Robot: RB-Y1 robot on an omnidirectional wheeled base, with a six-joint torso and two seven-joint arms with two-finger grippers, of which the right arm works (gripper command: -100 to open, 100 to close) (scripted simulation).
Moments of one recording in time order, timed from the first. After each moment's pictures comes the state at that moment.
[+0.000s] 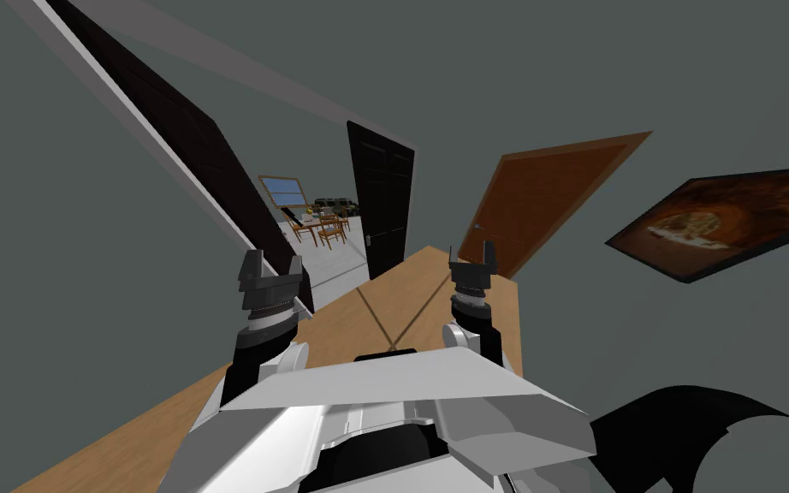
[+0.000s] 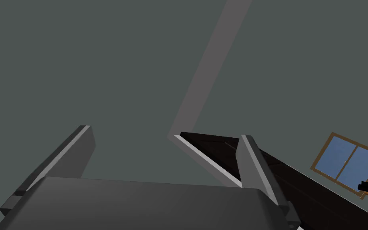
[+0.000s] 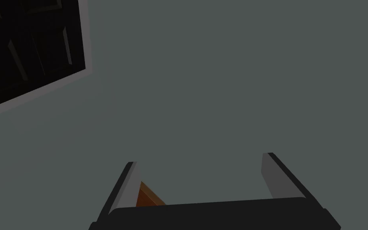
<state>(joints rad) 0.51 0.01 0.06 -2.32 -0.09 -0.63 -0.15</state>
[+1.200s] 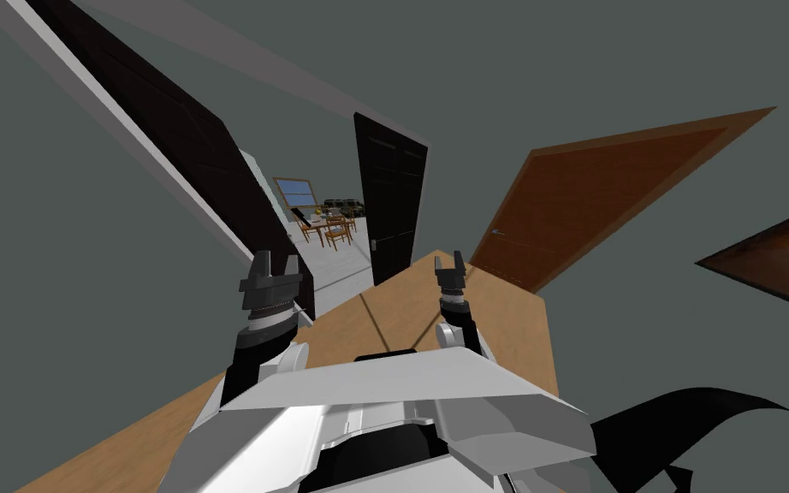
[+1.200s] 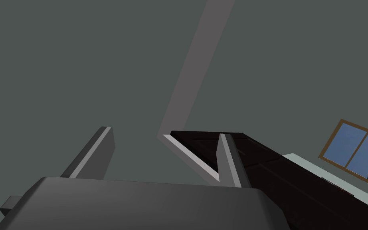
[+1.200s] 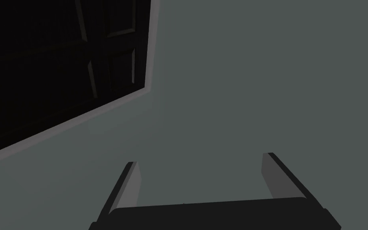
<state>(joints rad) 0.42 -0.05 0.07 -2.07 -0.06 -0.65 -0.14</state>
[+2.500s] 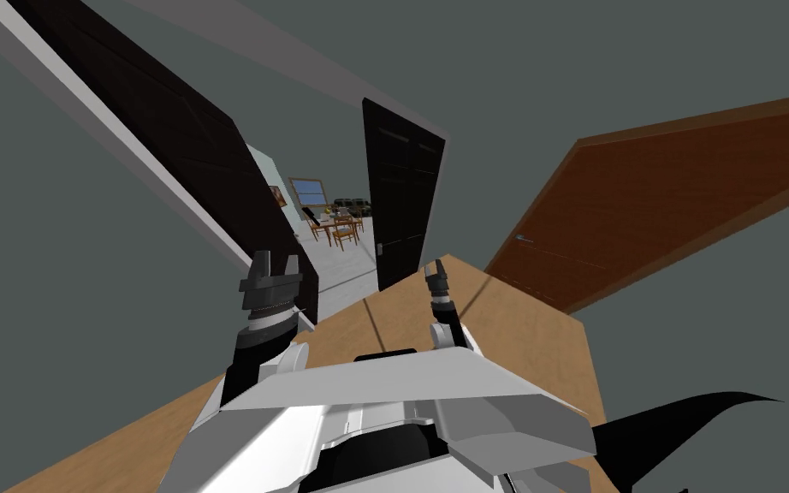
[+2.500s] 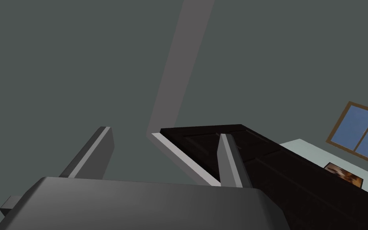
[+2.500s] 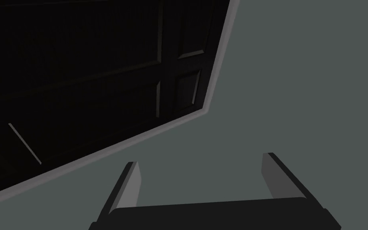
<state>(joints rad) 0.32 -0.08 0.08 -1.80 -0.03 -0.66 -0.12</state>
